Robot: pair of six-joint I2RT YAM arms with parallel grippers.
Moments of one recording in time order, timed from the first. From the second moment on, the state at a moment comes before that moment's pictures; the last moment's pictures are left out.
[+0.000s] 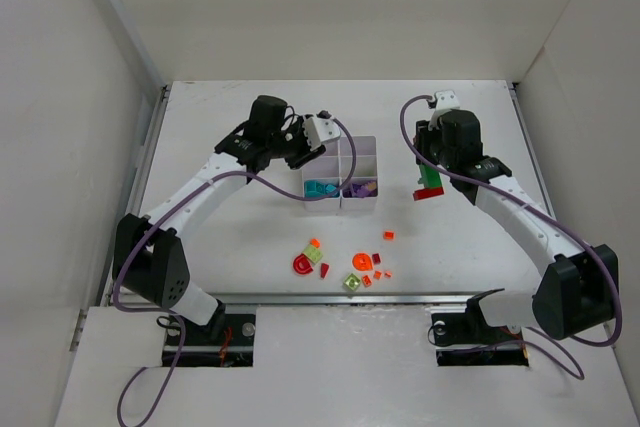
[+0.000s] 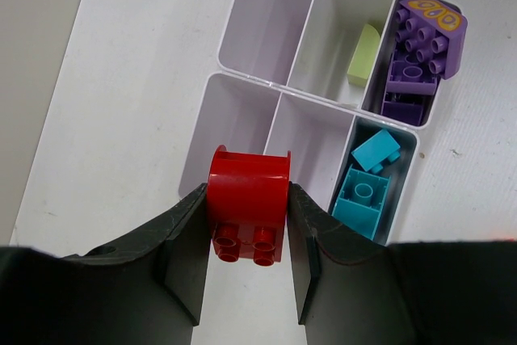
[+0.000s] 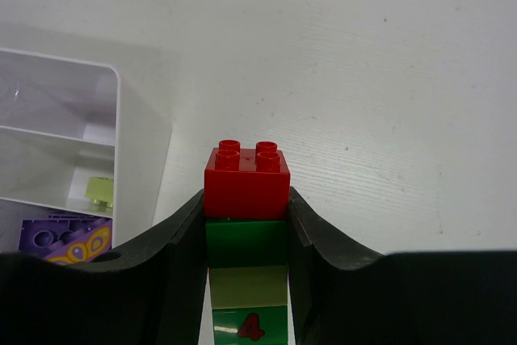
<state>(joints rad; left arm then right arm) -0.49 1.50 1.25 -0.36 0.42 0.70 0.31 1.31 1.01 -0.19 0.11 0.06</state>
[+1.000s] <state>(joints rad) -0.49 1.51 1.23 -0.35 0.42 0.74 0.31 1.31 1.01 -0.19 0.09 0.06</state>
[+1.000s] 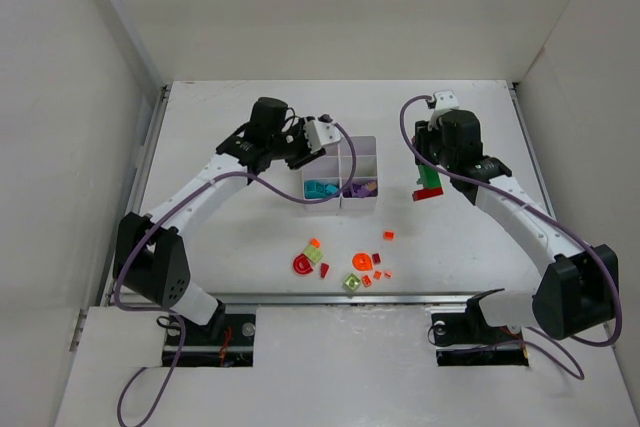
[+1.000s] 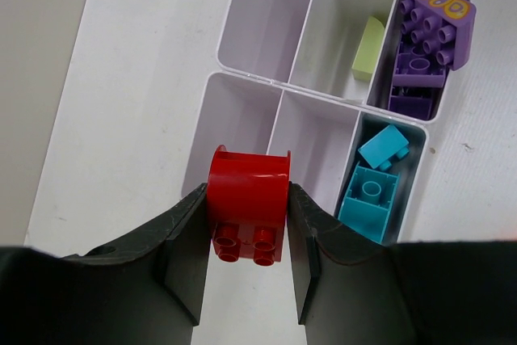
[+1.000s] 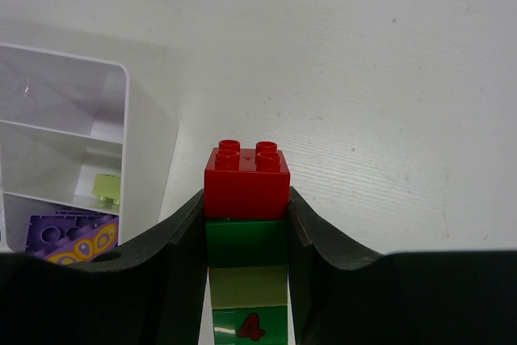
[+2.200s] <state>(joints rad) -0.49 1.62 1.24 -0.38 0.48 1.03 0.31 1.34 1.01 -0.20 0.07 0.06</state>
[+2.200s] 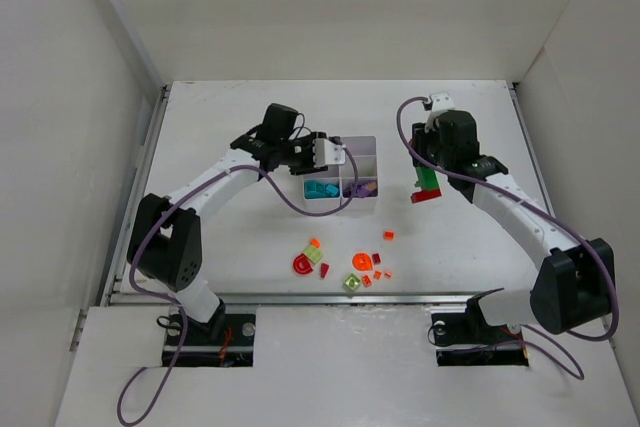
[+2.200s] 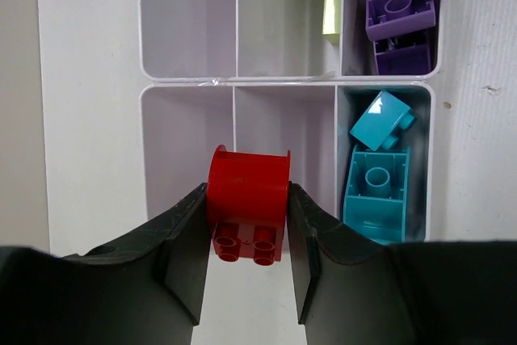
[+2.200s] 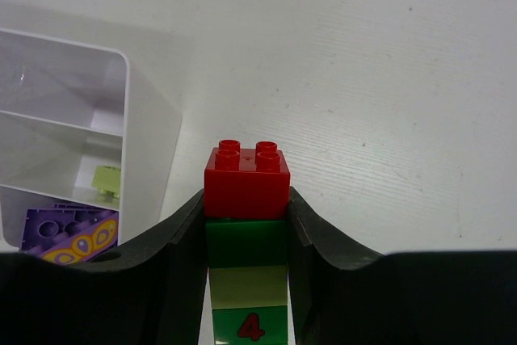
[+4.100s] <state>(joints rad) -0.49 1.68 1.35 -0.51 0.55 1.01 0.31 1.34 1.01 -0.21 -0.02 0.04</state>
